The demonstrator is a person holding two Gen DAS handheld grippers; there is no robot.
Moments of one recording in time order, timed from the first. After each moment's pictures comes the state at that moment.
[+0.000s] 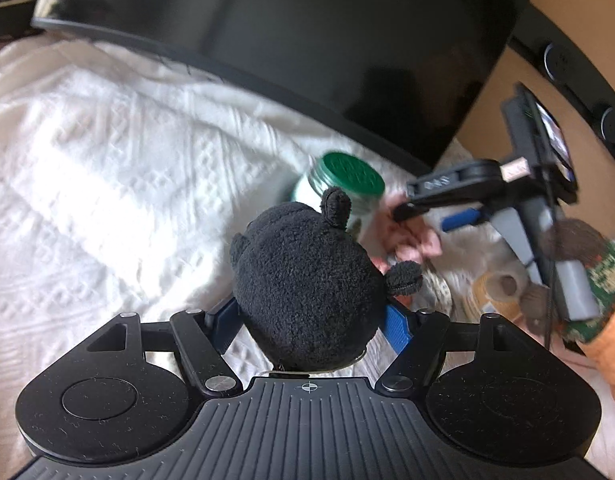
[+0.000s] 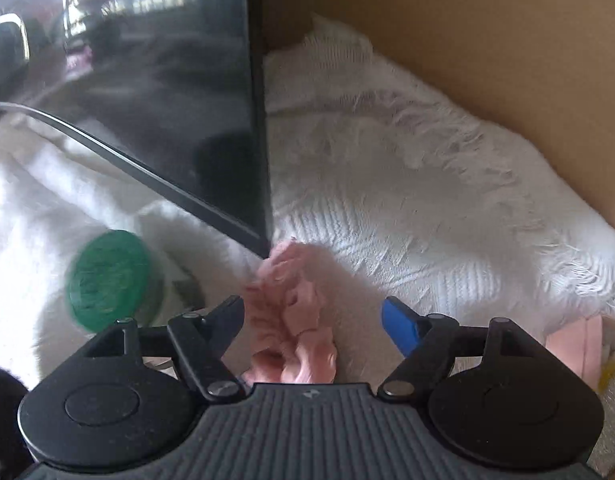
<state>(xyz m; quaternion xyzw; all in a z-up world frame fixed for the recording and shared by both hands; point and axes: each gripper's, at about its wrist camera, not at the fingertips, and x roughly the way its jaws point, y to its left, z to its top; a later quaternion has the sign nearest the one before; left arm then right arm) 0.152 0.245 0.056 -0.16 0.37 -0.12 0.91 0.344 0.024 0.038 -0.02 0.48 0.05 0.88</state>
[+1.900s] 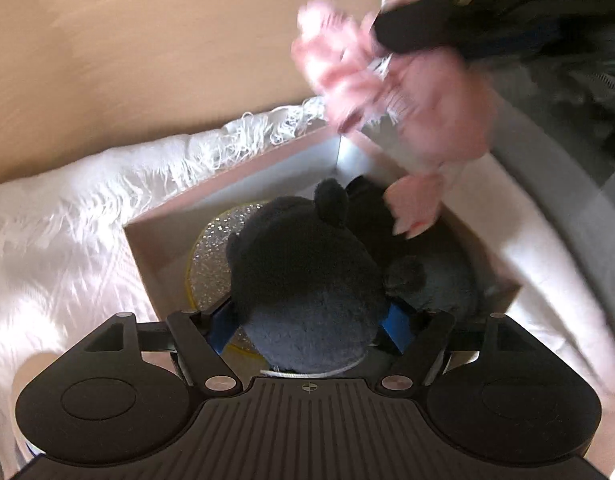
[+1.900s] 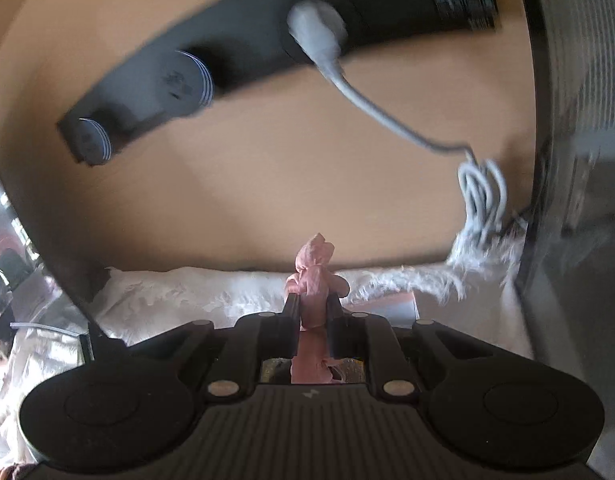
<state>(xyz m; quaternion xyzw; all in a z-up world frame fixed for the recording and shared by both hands) 0.209 -0.169 0.061 0.21 0.43 -0.40 0.78 0.140 -0.302 0.135 0.23 0.29 -0.07 0.92</state>
